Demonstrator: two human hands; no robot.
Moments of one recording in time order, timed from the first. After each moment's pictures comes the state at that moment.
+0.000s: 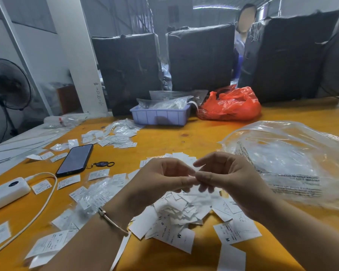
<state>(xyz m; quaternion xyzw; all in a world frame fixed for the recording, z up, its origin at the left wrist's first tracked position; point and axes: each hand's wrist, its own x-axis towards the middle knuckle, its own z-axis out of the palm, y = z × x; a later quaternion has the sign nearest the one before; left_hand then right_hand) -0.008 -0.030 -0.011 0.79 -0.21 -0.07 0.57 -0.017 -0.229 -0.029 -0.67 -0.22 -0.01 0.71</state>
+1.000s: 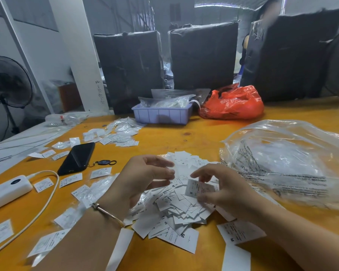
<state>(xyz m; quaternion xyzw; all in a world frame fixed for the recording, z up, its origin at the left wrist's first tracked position) 0.005 -0.011 -0.011 0.72 0.02 -0.05 0.69 -0.004 -0.223 -0.048 -0.90 -0.20 -0.08 0.38</state>
